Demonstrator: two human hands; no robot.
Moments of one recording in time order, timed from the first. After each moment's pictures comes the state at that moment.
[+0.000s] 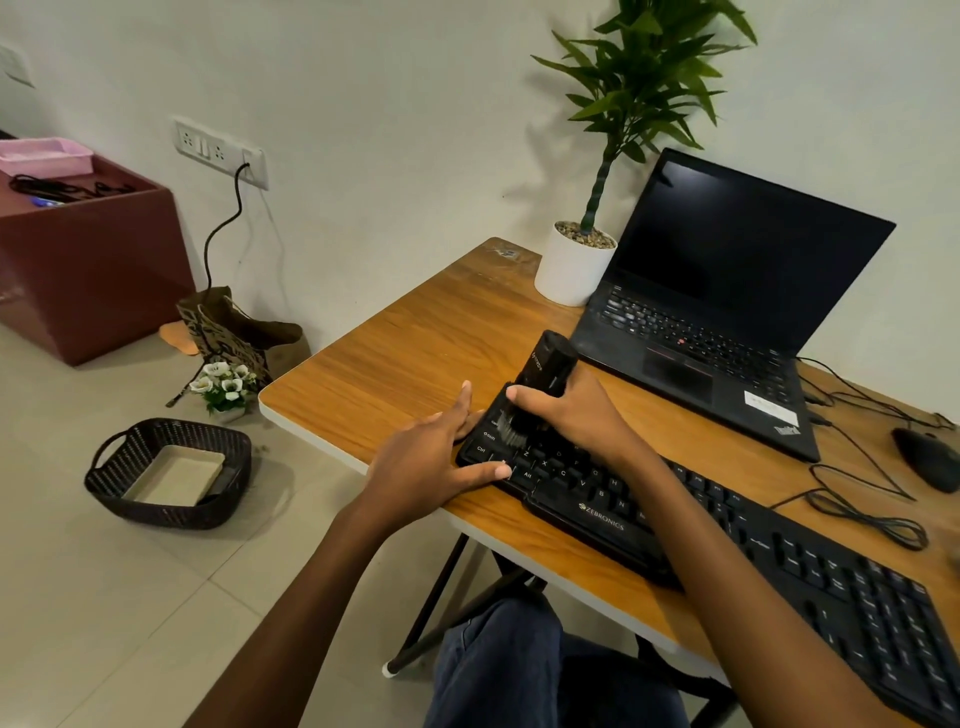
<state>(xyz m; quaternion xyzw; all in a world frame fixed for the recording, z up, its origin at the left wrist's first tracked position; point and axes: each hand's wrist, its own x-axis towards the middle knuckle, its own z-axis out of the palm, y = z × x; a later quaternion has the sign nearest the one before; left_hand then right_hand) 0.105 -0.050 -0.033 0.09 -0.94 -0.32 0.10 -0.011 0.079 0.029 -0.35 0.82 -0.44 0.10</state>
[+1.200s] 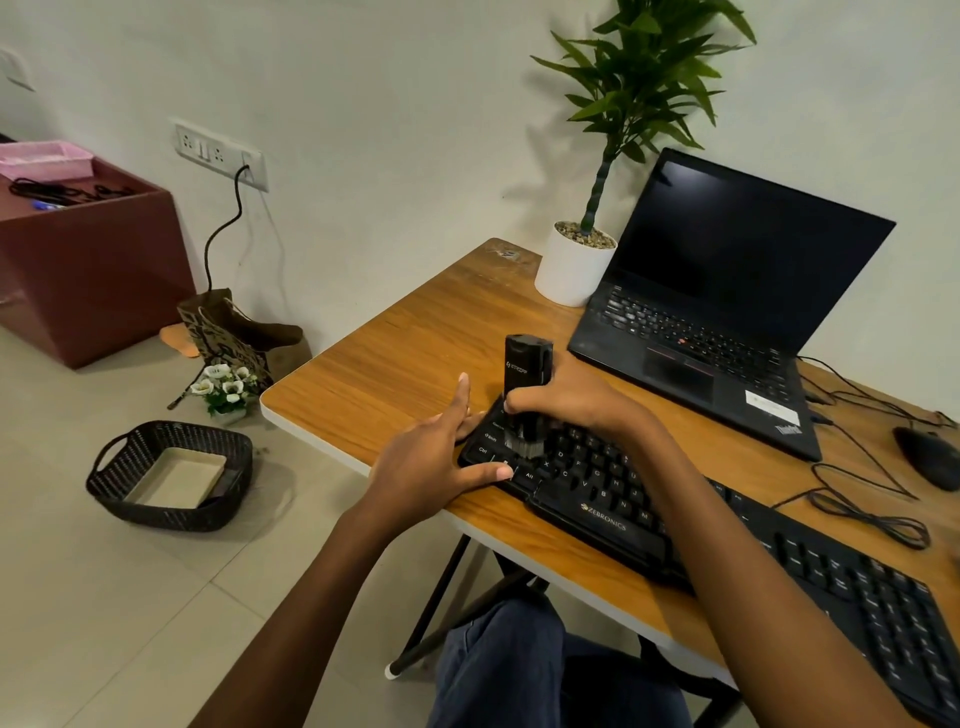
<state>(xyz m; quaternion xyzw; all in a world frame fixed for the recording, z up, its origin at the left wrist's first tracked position) 0.107 -0.047 -0.027 0.09 -0.93 -0.33 0.10 -0.013 0.068 0.055 -0.38 0.82 -0.36 0.23</state>
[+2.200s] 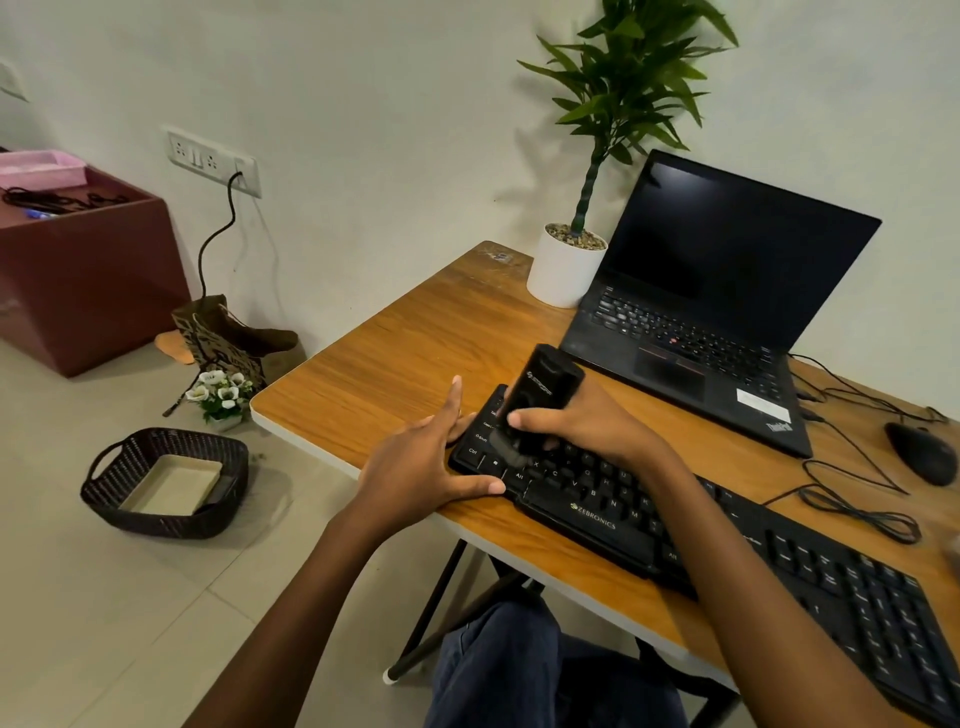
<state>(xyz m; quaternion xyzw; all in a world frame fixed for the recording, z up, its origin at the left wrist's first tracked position) 0.108 -0.046 -0.027 0.10 -0.94 -0.31 0.09 -0.018 0.097 0.038 -0.37 0.80 -0.41 0.23</state>
